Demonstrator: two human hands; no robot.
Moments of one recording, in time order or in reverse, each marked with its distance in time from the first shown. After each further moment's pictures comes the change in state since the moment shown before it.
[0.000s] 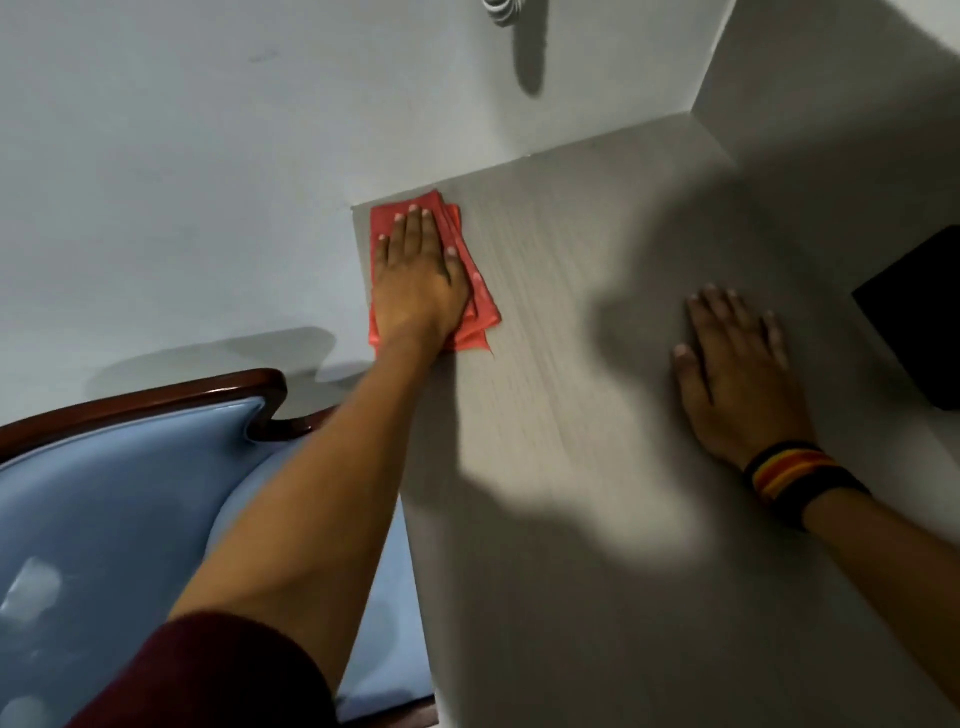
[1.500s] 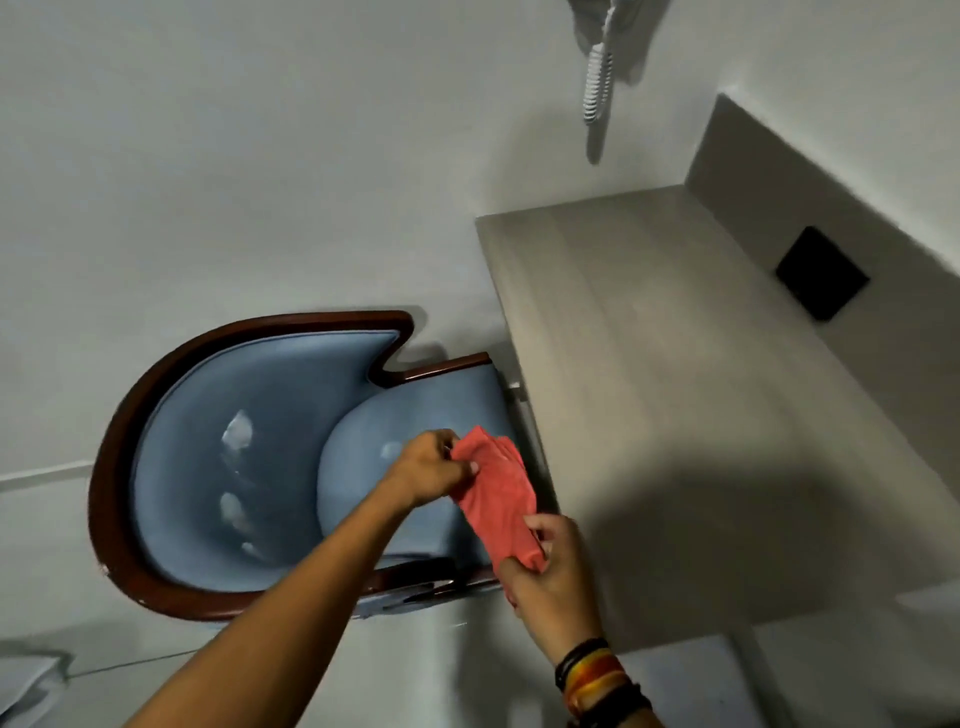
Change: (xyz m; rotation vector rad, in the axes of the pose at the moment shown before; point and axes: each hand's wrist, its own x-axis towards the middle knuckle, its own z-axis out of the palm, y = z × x) left_hand -0.385 -0.163 -0.098 -0.666 -0.506 -0.200; right_hand -0.399 -0.298 -0.044 0.999 -0.327 0.526
